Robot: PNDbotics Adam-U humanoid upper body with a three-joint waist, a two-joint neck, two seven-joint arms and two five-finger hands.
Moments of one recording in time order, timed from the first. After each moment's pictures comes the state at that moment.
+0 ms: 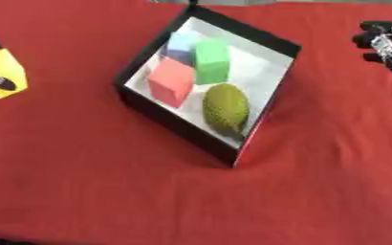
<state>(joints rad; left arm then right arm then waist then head) -1.07 0.64 -0.06 -0.83 -0.85 0.10 -0.62 -0.36 -0.74 -0.04 -1.74 -0.27 0.15 0.05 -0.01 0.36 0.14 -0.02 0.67</state>
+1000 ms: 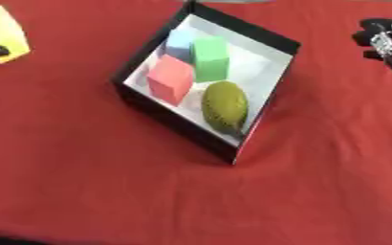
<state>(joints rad) -1.17 0.63 -0.14 -1.23 -0.69 0.13 -0.55 -0.35 -0.74 -0.05 -1.74 -0.27 0.15 0.03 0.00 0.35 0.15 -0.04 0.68</state>
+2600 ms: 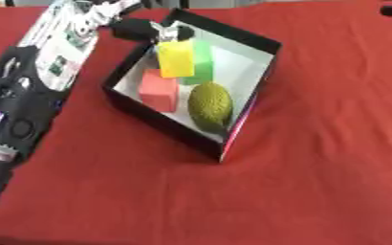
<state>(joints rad) -1.13 0.23 -0.19 -1.24 -0.76 0.15 -0.32 -0.42 -0.81 -0.08 -1.74 -0.43 0.14 0.00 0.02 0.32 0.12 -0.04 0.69</state>
